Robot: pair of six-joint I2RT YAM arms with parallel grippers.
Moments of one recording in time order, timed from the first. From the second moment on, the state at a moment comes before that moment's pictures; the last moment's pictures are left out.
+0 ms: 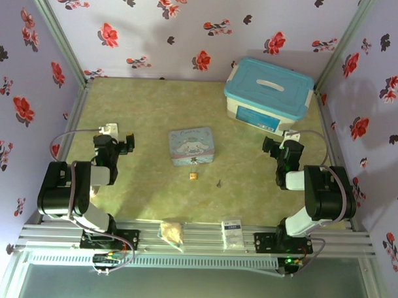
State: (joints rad) left arm -0.01 1.54 0.38 0.77 -0.11 0.01; right arm 0.01 1.56 0.38 0.78 0.13 0.13
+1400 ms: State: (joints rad) left arm -0.01 1.15 0.39 0.57 -0.12 -0.12; right arm 0.01 1.35 0.39 0.64 0.13 0.13
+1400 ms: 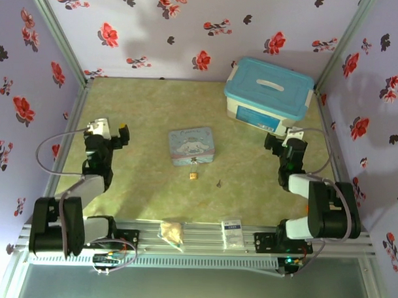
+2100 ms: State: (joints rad) left arm -0.17 0.98 0.62 0.10 0.17 -0.52; right arm 0.02 0.99 0.49 0.19 -0.14 0.49
